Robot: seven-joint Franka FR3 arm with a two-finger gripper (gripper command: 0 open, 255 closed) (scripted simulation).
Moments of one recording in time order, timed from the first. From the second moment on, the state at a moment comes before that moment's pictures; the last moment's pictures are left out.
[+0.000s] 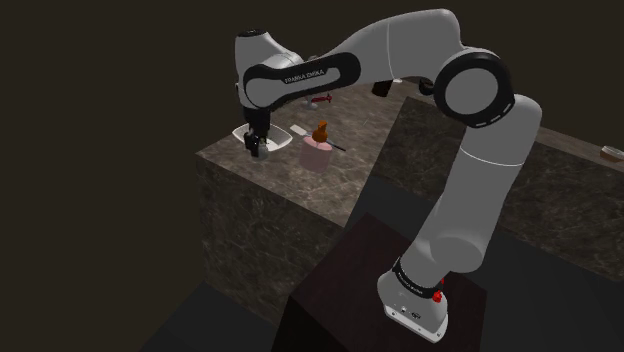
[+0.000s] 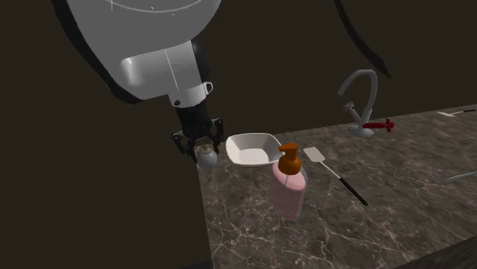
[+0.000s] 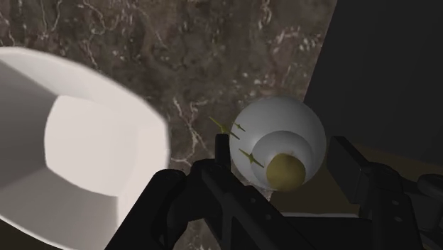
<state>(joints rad) 0.14 0.21 0.06 -1.85 -0.19 2.00 -0.15</state>
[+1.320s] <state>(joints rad) 0.02 0.49 -0.01 -1.32 -0.17 1.79 -0.37</state>
